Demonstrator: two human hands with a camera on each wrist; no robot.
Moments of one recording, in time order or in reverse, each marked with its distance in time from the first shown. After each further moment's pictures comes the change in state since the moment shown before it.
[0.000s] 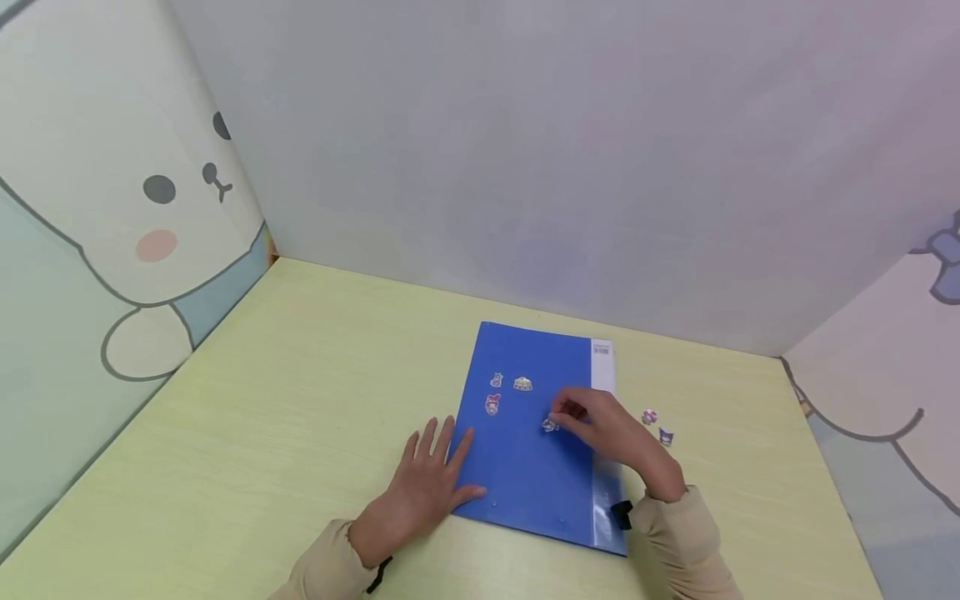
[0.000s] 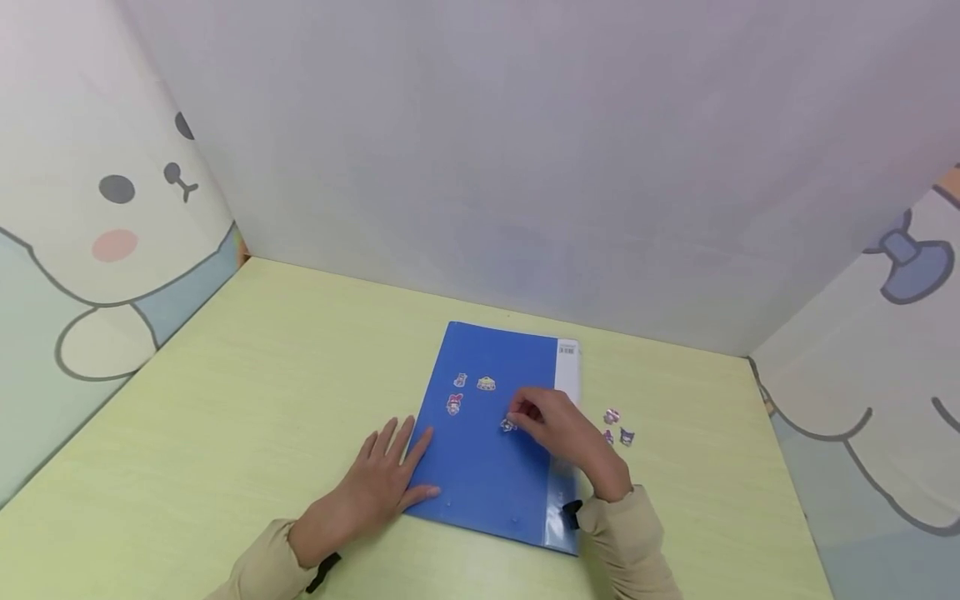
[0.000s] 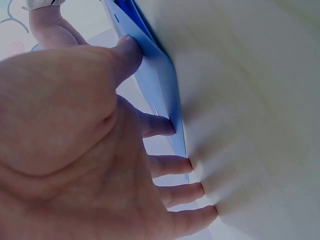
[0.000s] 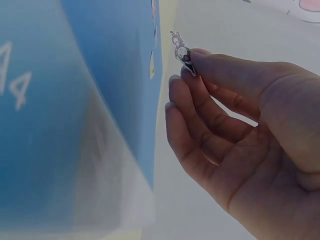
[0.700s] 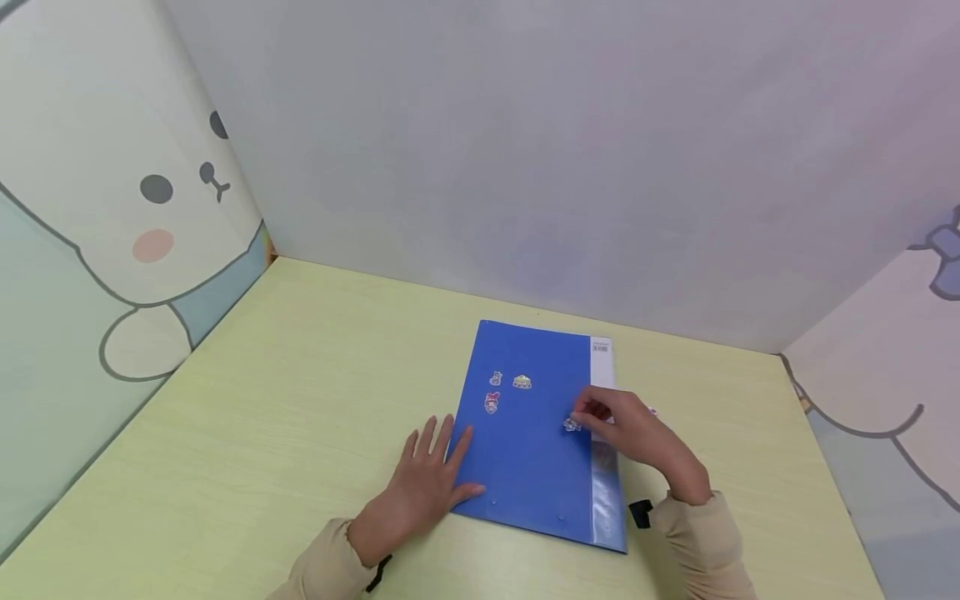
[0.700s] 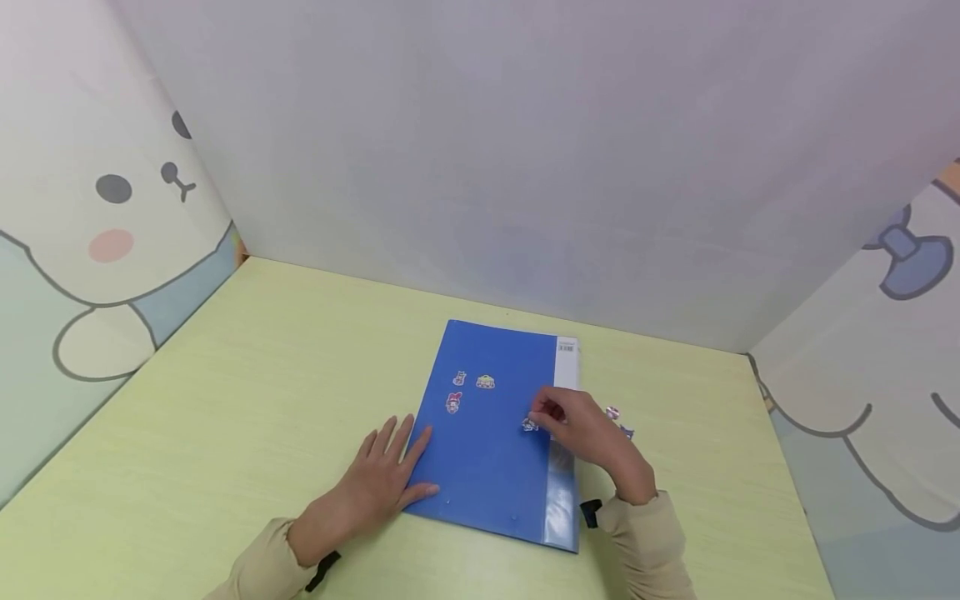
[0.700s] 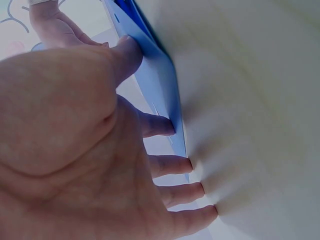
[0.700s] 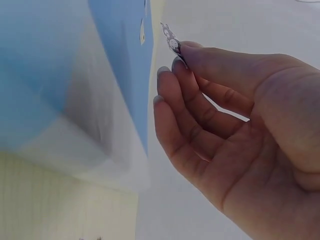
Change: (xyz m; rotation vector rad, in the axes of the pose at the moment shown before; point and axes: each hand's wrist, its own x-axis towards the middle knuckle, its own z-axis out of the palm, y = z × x) left_hand -0.001 -0.001 -0.007 -0.010 0.008 0.012; right_hand -0.020 0.014 -0.017 0.041 -0.005 0.046
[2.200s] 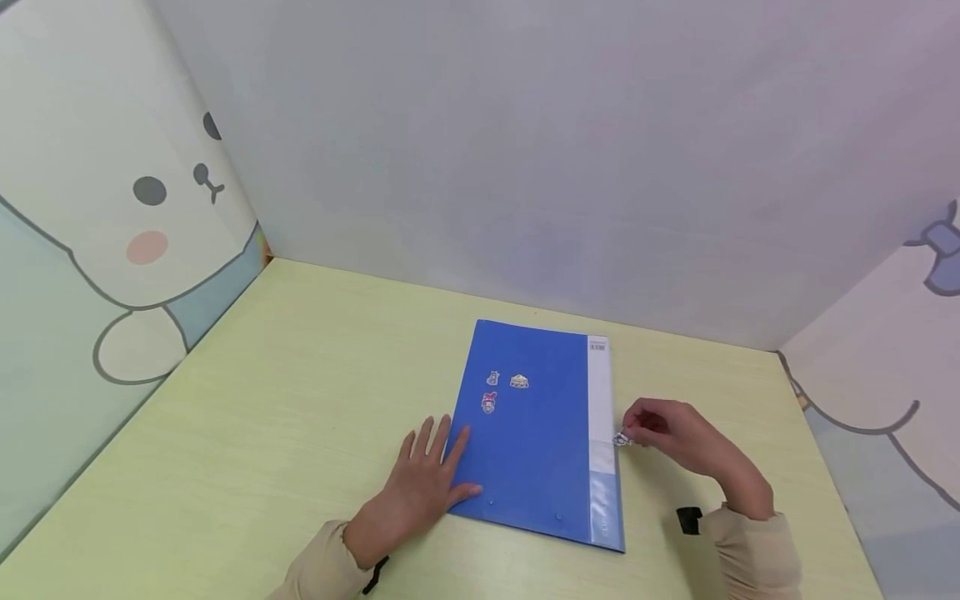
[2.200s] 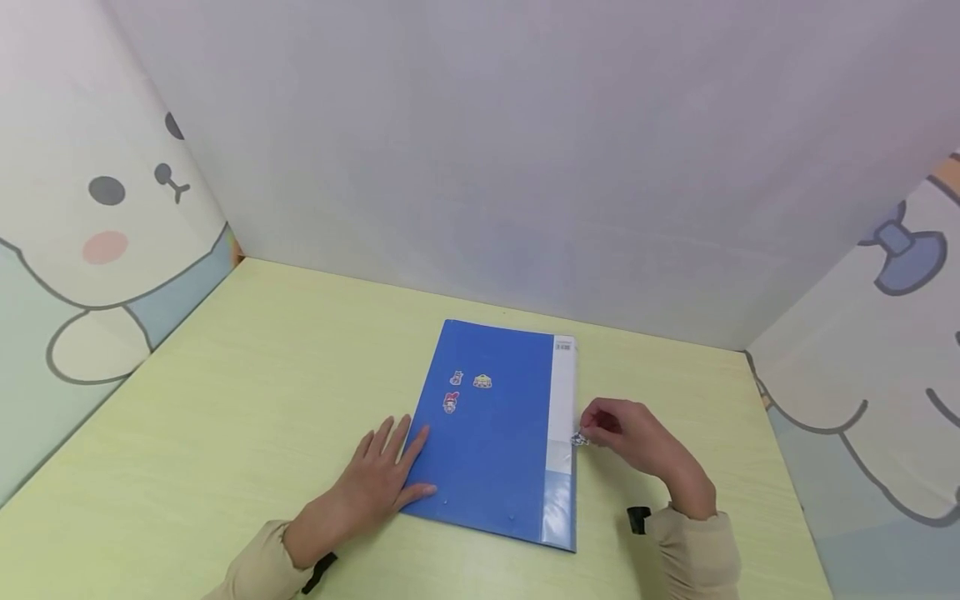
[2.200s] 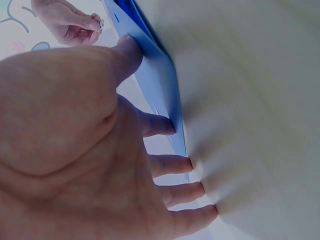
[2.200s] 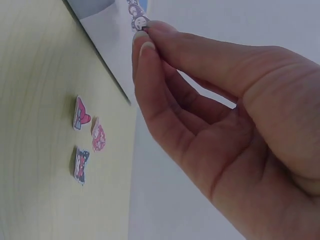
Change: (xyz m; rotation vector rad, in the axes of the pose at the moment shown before) left_hand 0.002 0.004 -0.022 -0.088 -0.118 -0.041; right_hand -0.048 0.033 -0.042 0.043 -0.023 0.053
